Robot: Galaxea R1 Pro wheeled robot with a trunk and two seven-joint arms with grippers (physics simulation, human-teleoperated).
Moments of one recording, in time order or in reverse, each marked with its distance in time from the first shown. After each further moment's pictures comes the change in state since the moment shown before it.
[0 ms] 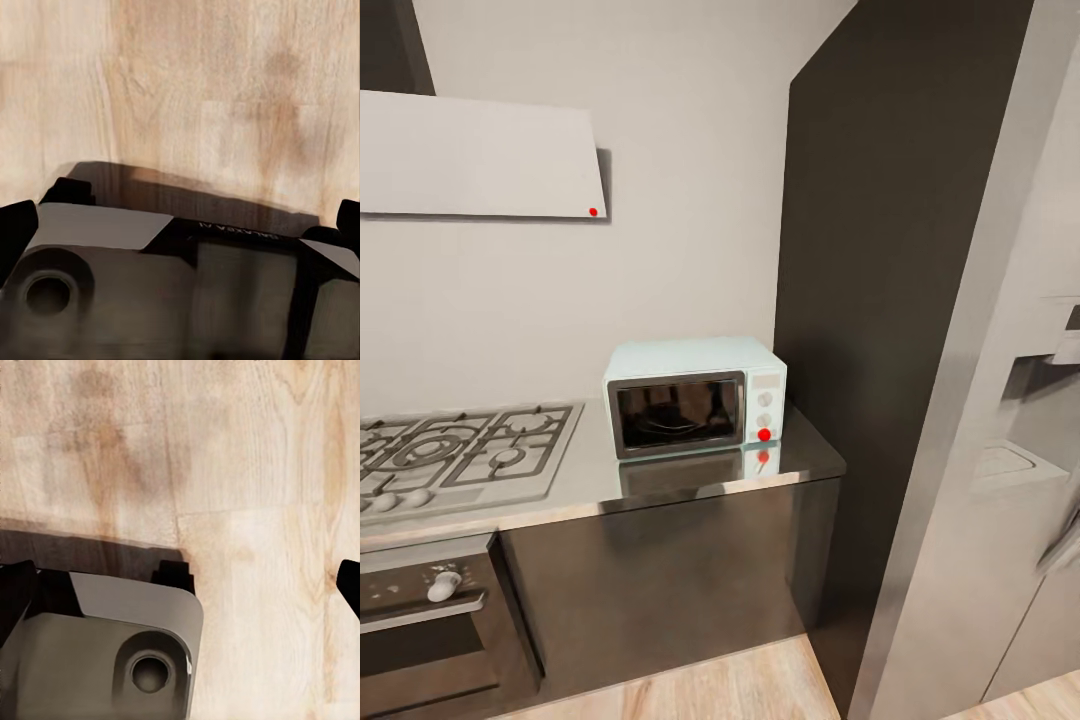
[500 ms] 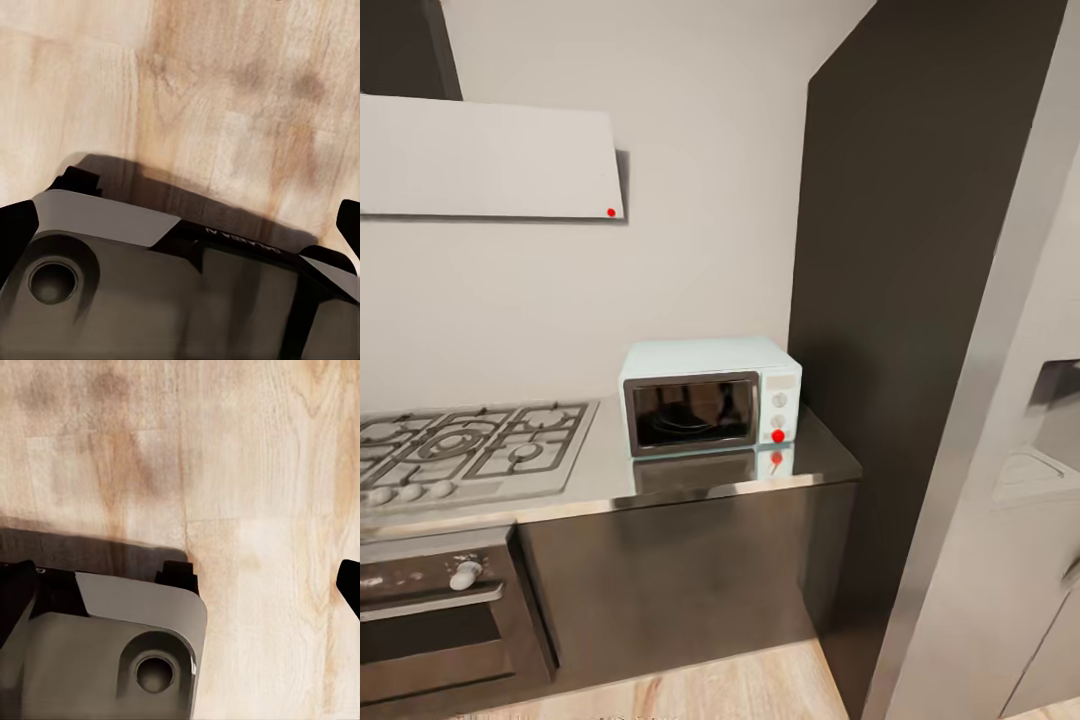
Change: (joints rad) left arm 0.026 0.025 -0.002 -0.003 0.121 -0.023 0.001; right arm 0.000 0.006 0.000 0.001 0.002 -0.001 0.001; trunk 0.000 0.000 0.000
